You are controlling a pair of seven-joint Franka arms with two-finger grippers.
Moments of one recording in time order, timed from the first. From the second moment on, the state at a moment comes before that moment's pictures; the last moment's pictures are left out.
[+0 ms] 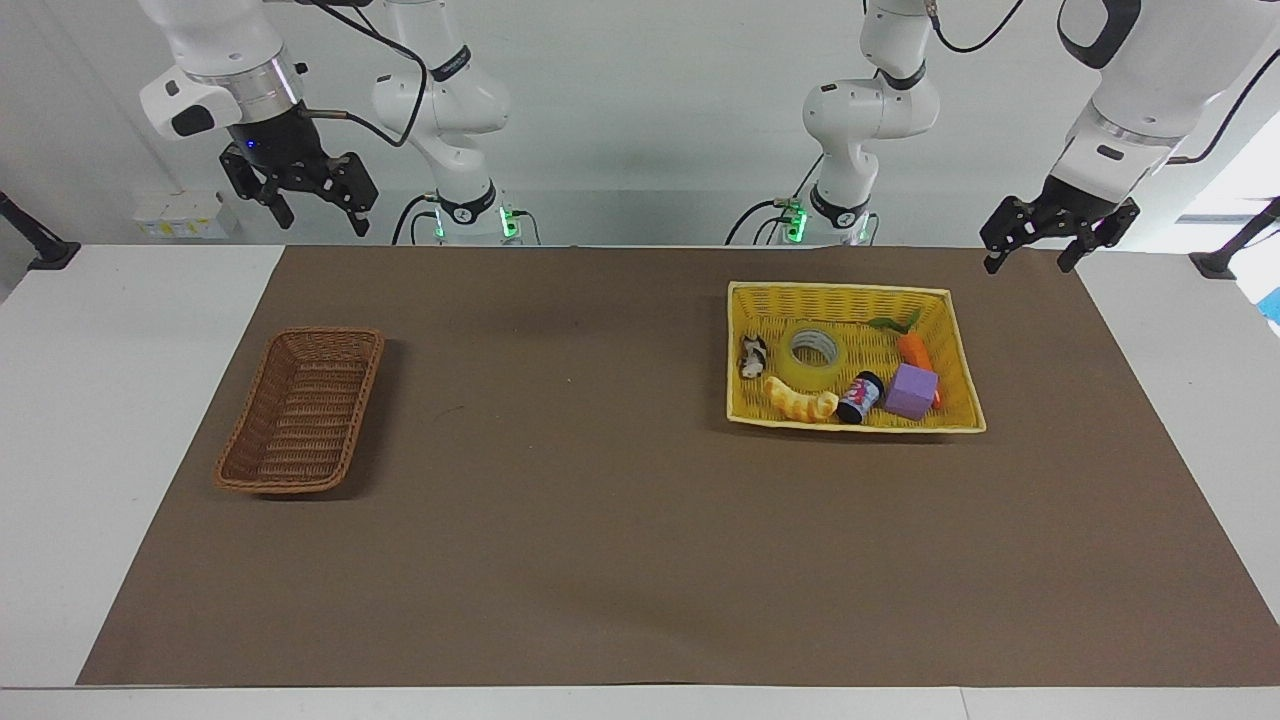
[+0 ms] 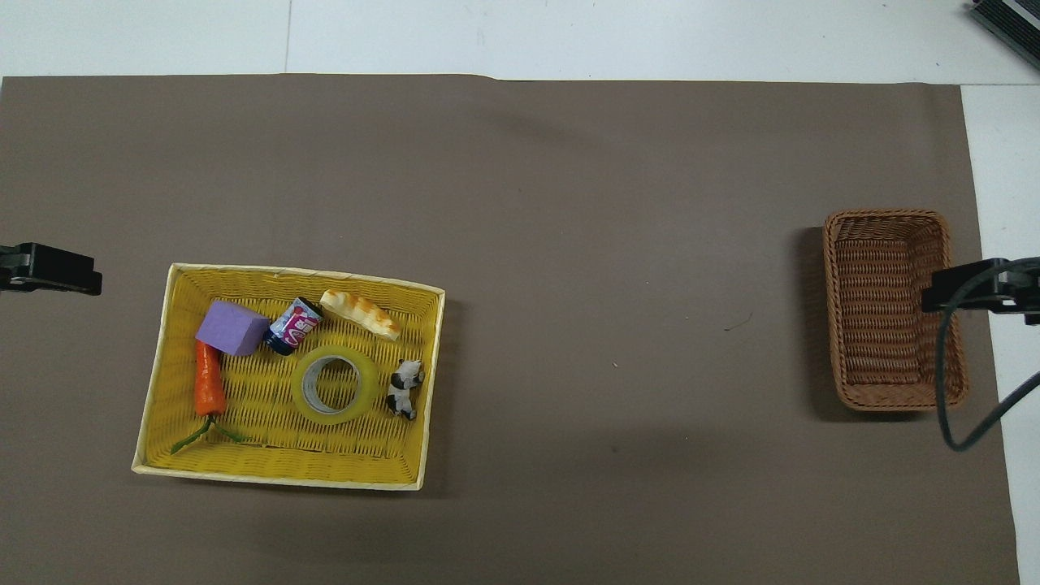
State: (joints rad) left arm 0.01 -0.06 -0.04 -1.63 0.01 1.56 0.02; right arm -0.02 -0.10 0.00 -1.59 -0.01 1.48 0.13
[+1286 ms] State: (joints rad) left arm 0.01 -0.07 -0.04 -1.63 0.01 1.55 0.02; right arm -0.02 -0.10 0.00 -1.59 -0.01 1.48 0.13
